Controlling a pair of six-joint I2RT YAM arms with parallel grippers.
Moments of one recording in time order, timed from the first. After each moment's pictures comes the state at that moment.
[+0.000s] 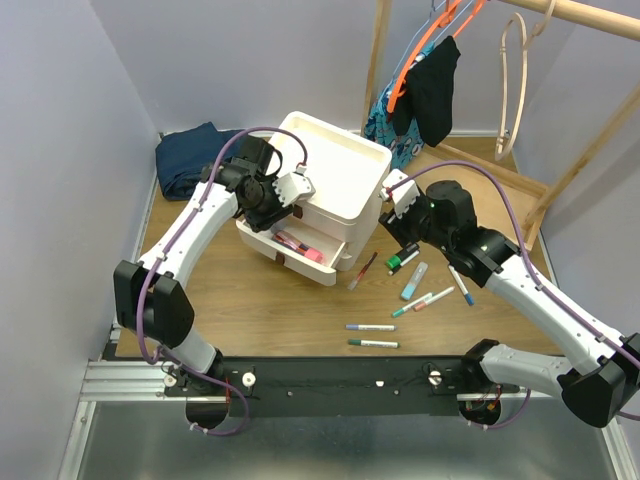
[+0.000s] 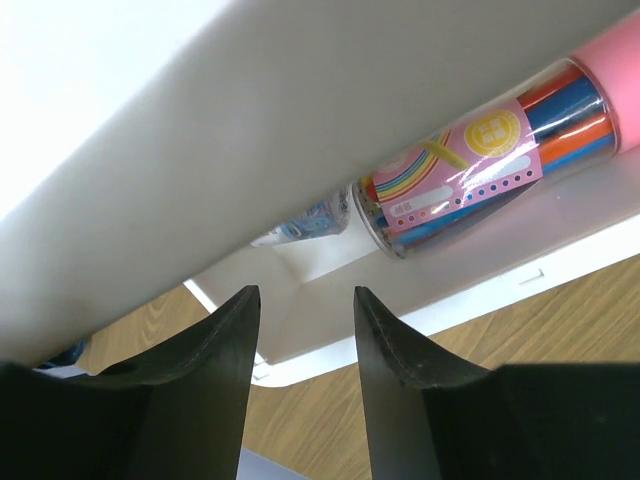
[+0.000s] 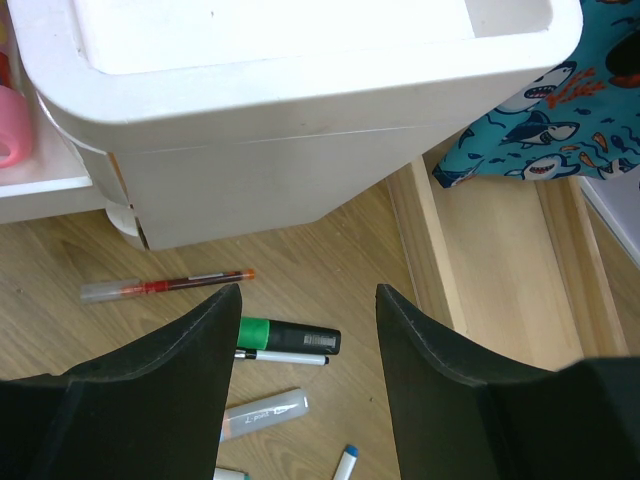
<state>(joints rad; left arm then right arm) -0.38 1.58 1.50 -1.04 0.17 0.75 0.62 1.10 1.03 -0.40 0.04 -0.42</state>
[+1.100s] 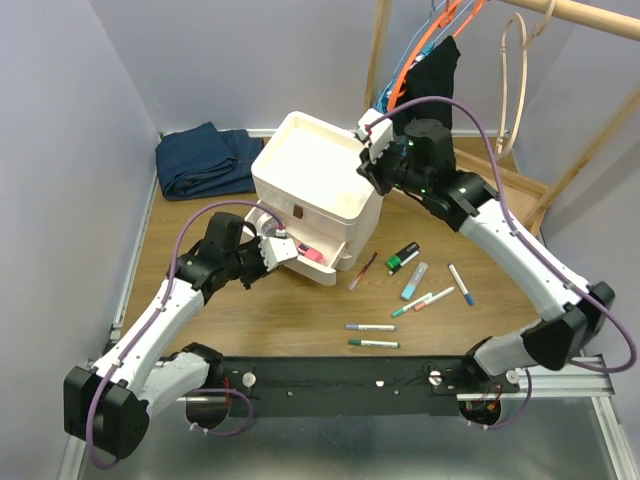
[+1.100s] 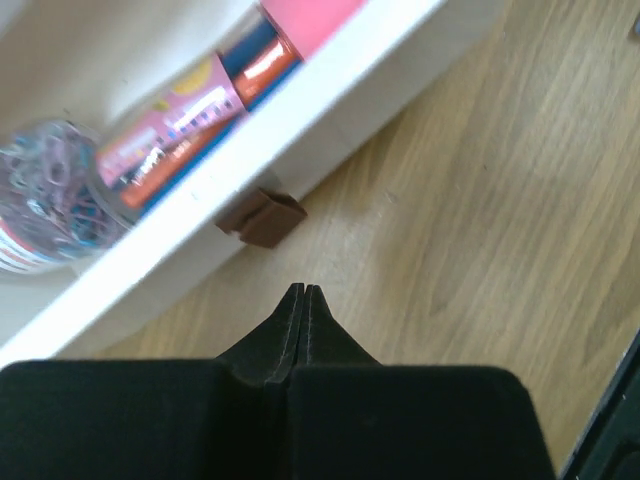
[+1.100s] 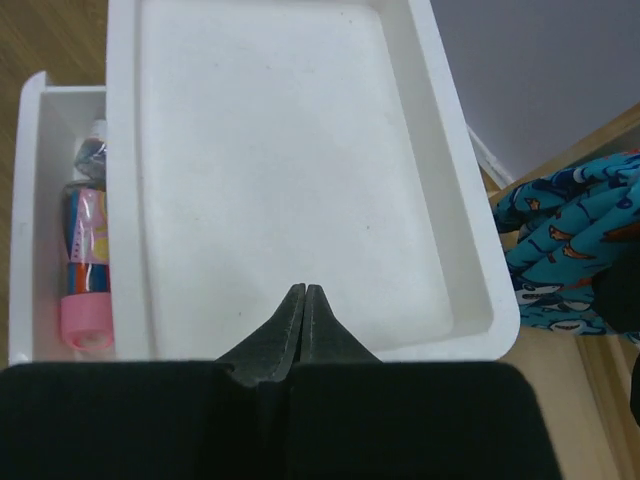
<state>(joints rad) -0.39 0.96 0.74 -0.63 0.43 0.73 0.62 1.42 1.52 -0.45 -0.17 -0.33</state>
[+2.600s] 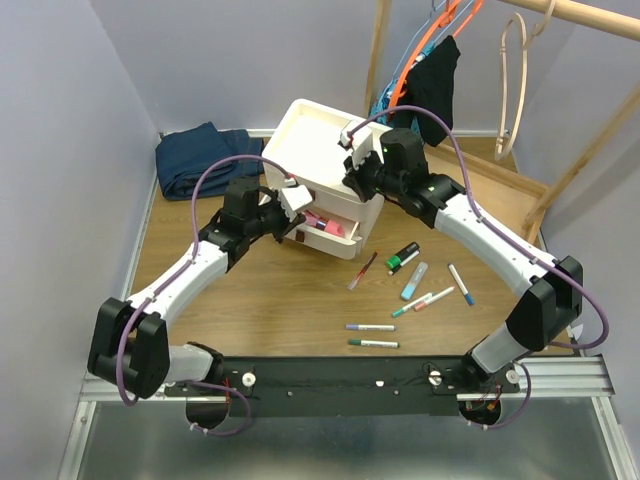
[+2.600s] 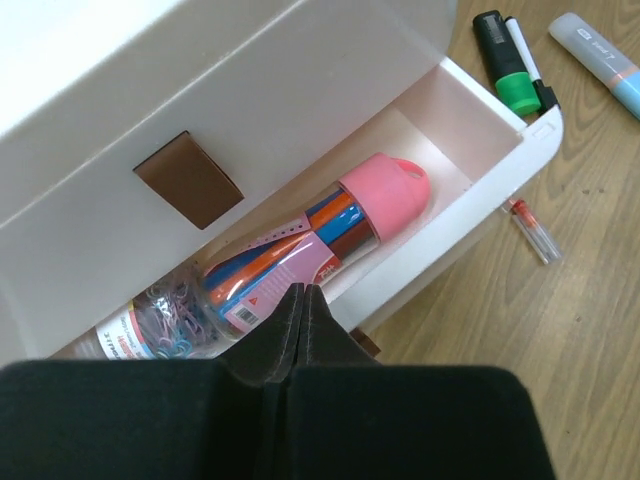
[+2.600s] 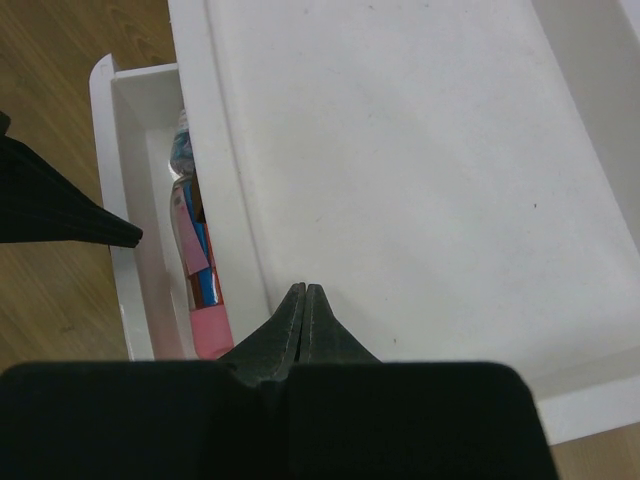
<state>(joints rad) -0.40 1.28 0.87 -0.03 0.55 0.44 0.62 1.58 1.45 -0.33 -0.19 -0.25</state>
